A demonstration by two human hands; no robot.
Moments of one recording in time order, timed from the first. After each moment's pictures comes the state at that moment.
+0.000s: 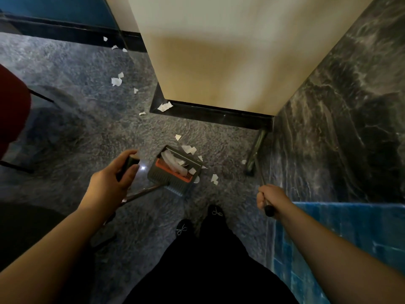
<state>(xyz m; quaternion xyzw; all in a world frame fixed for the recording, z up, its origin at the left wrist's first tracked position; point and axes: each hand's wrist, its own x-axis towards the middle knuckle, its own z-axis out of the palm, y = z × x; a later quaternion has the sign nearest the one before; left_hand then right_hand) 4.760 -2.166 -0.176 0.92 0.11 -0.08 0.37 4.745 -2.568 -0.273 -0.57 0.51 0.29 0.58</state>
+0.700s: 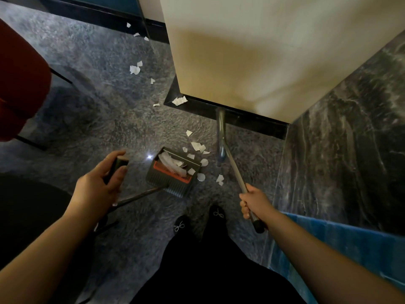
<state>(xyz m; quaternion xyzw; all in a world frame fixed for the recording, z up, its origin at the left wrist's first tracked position) 4.739 -2.157 -0.138 0.89 0.18 -0.06 0.41 4.767 -2.507 -0.263 -0.62 0.37 0.41 0.56</state>
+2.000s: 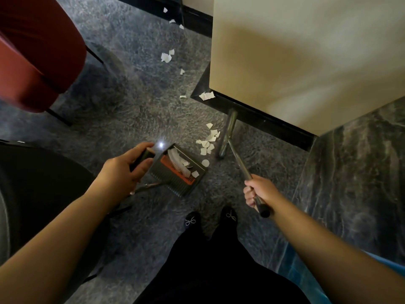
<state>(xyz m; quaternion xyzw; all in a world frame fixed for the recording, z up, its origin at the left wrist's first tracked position) 4.748 -2.084 -0.152 0.89 0.20 -0.14 0.39 4.816 -2.412 -0.241 -0.51 0.40 0.43 0.63</state>
